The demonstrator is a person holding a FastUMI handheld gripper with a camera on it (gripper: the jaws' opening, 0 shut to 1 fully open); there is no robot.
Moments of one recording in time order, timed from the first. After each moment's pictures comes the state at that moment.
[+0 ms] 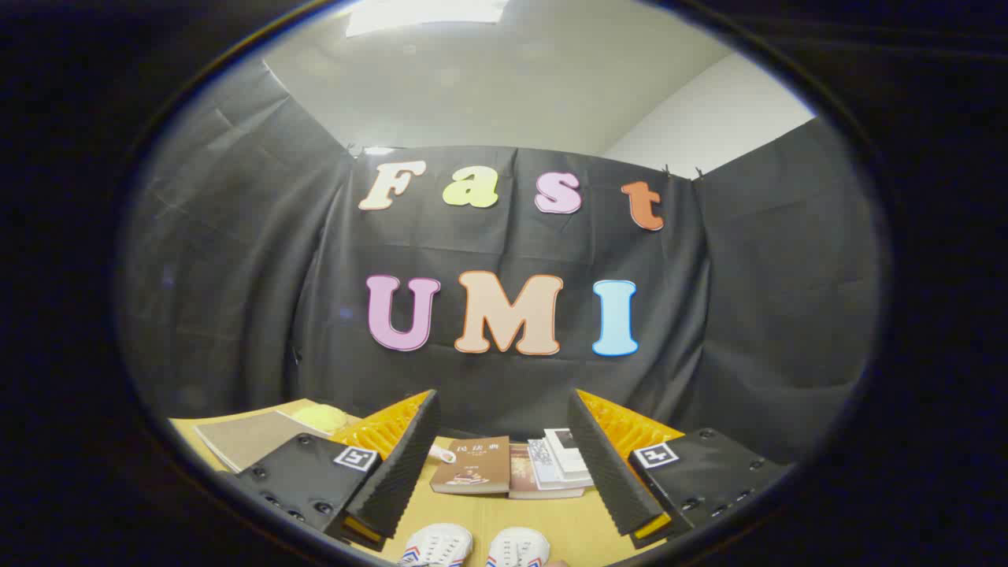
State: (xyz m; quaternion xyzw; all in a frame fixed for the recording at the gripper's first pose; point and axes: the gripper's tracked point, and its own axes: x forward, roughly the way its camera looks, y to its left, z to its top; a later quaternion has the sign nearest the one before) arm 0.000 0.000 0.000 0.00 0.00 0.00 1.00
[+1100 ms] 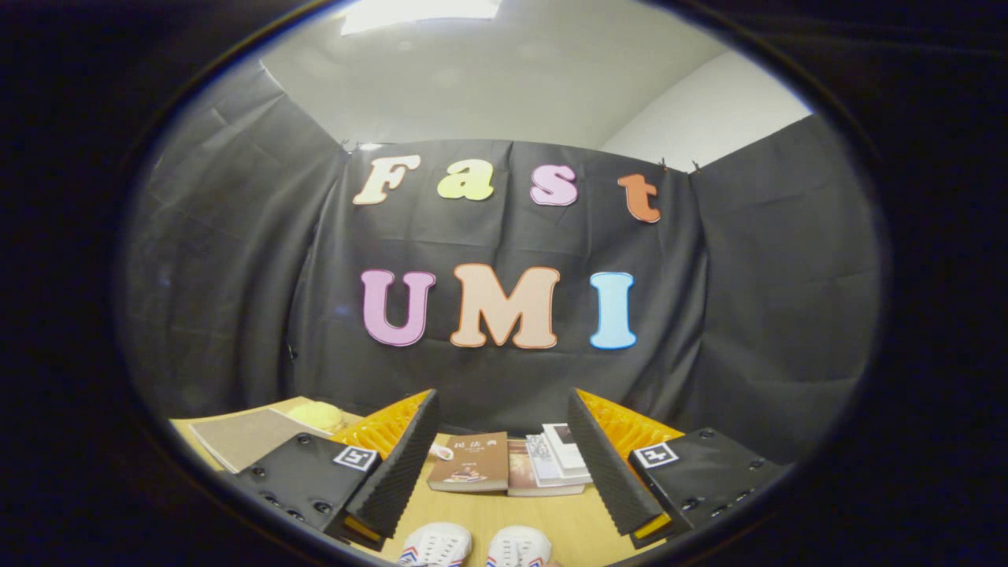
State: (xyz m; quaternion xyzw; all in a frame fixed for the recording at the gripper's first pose) arm 0.008 -0.001 -0.012 0.02 0.01 0.00 1.00
